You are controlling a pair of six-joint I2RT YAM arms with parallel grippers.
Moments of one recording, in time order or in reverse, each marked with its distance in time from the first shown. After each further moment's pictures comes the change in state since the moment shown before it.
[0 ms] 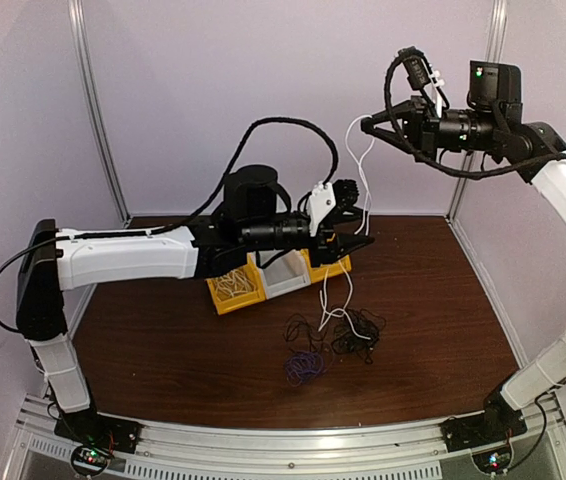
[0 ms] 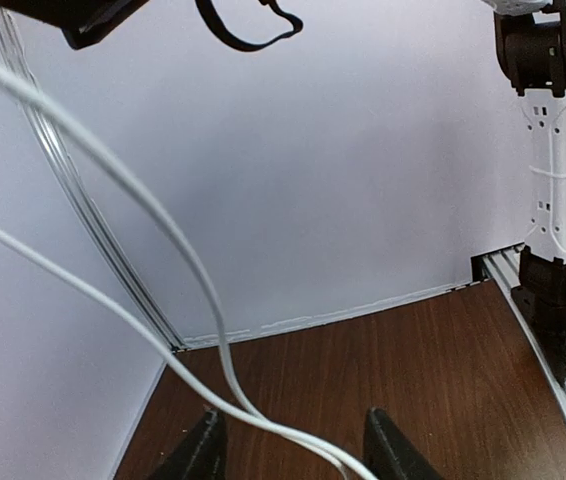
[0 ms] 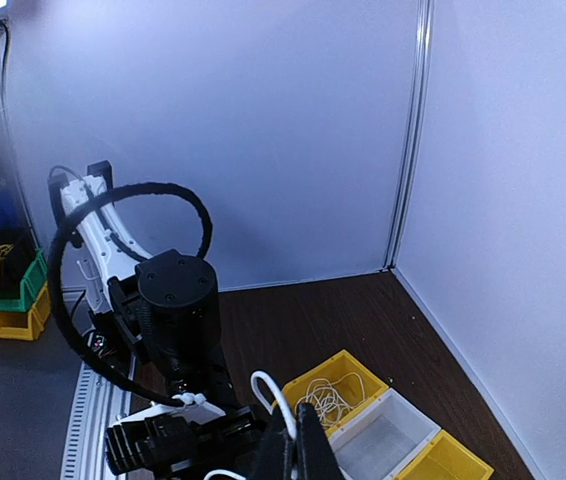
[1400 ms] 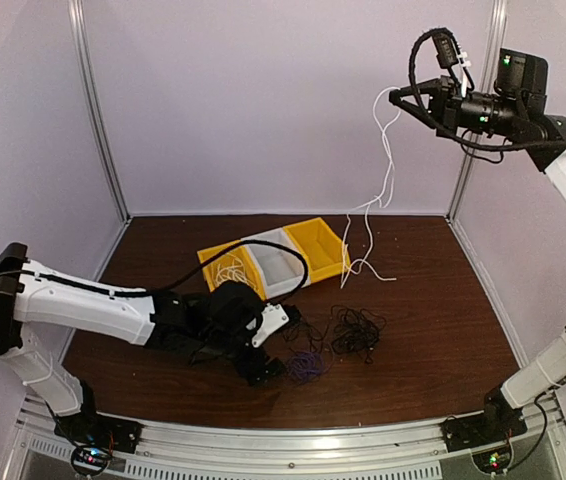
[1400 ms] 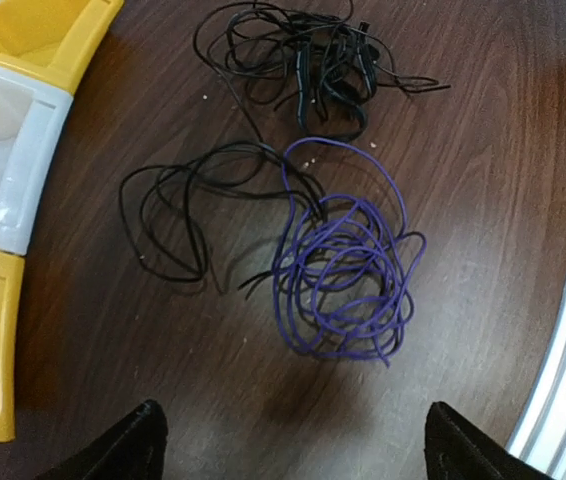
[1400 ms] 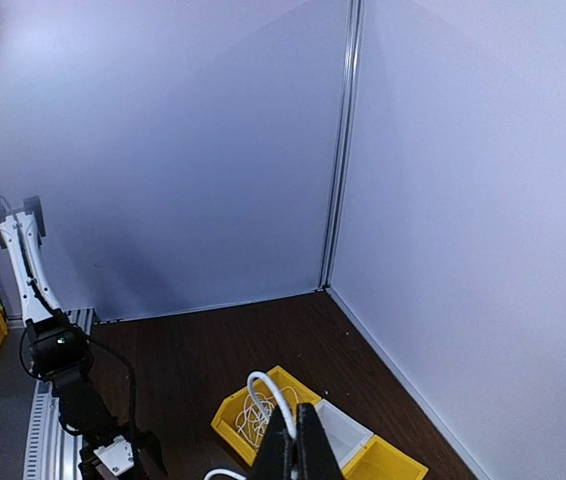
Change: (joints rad) left arm -0.155 -0.236 -0.571 -0.502 -0.510 -0.436; right arm -0.147 0.006 0.082 0.037 -0.003 0.037
